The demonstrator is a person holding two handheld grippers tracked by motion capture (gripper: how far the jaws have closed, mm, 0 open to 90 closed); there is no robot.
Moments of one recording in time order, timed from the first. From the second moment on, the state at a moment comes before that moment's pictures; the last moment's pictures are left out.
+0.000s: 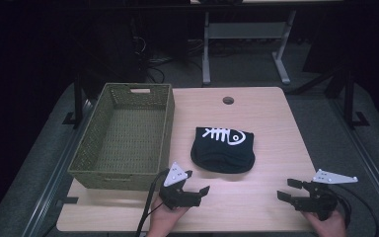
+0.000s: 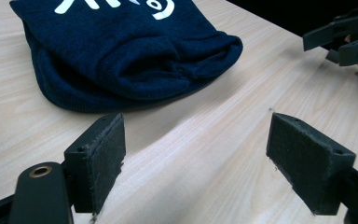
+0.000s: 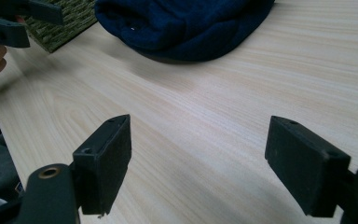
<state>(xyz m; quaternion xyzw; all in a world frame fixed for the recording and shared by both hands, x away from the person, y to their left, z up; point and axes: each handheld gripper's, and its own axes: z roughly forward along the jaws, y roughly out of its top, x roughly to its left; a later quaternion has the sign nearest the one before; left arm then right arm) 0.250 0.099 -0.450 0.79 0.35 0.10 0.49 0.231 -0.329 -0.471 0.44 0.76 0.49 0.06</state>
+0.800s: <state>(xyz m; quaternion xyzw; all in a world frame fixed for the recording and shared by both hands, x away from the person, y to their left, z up) 0.288 0.075 -0.438 0.78 0.37 0.11 0.49 0.273 -0.318 -0.447 0.43 0.76 0.49 0.05</state>
